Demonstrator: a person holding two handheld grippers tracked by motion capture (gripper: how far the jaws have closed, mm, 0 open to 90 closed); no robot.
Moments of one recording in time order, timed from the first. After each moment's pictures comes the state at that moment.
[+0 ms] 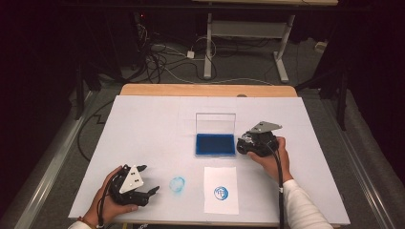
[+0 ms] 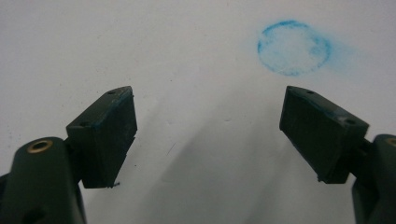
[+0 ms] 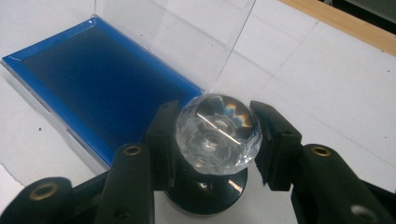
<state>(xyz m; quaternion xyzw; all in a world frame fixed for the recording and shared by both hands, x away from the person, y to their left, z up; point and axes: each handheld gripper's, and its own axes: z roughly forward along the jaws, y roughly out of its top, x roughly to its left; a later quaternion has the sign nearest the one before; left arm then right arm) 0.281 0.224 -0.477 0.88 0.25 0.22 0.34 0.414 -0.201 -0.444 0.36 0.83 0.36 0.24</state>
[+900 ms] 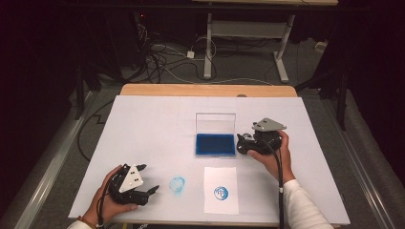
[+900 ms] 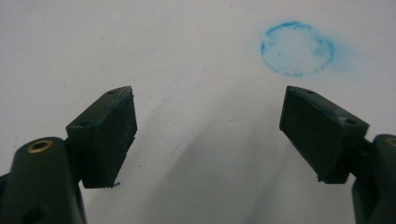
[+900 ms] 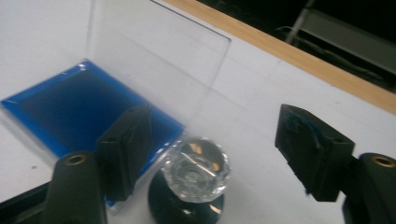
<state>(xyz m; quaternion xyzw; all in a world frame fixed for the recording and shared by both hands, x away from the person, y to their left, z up) 0.282 0.225 -0.476 0.88 0.25 0.22 0.34 0.406 -0.198 -0.424 0.36 0.79 0.38 0.30</state>
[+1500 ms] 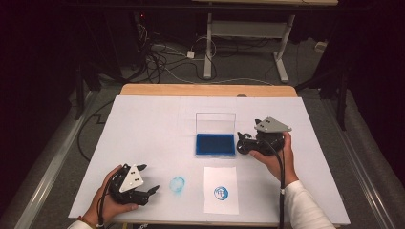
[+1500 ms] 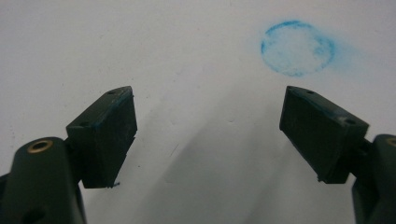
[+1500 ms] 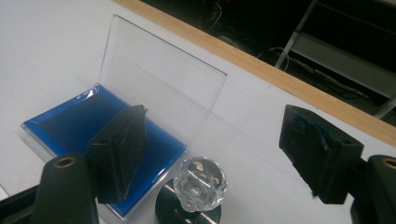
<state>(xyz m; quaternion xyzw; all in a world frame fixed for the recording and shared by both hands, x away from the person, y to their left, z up) 0.283 0.224 -0.476 0.88 0.25 0.22 0.34 0.391 -0.198 -0.405 0.35 0.78 0.41 0.32</state>
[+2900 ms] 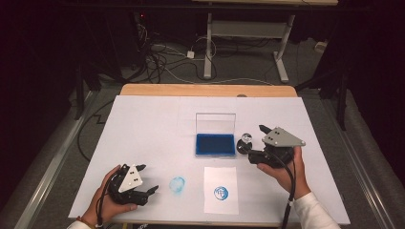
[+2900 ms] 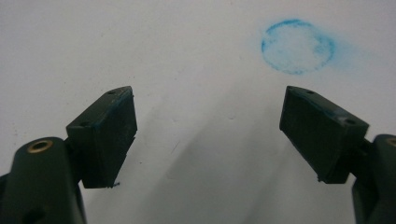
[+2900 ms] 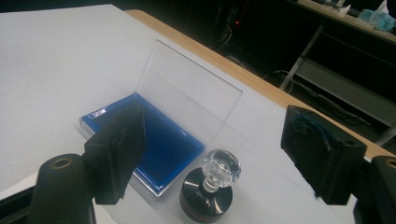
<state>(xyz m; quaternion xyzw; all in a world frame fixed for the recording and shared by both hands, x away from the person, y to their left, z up) 0.282 0.226 -0.475 0.88 0.25 0.22 0.34 0.343 -0.205 -0.383 0.30 0.78 0.43 0.33</state>
